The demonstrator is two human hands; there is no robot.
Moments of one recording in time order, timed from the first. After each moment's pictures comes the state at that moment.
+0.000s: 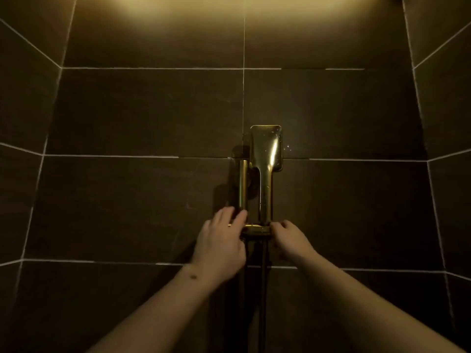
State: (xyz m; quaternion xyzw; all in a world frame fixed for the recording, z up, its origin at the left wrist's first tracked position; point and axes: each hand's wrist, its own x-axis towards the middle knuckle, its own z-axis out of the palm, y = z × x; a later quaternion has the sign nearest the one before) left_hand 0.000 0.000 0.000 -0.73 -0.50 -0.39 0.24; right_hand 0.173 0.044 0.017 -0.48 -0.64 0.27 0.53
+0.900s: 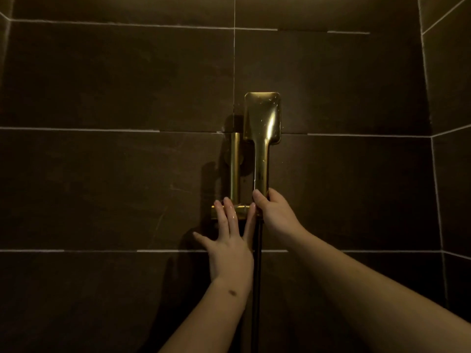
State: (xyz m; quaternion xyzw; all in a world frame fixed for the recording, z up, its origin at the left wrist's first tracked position) left_hand 0.049 0.050 -0.049 -0.67 -0.64 -0.20 0.31; right_hand 0.154 0.066 0.021 -0.38 -0.67 0.25 0.59
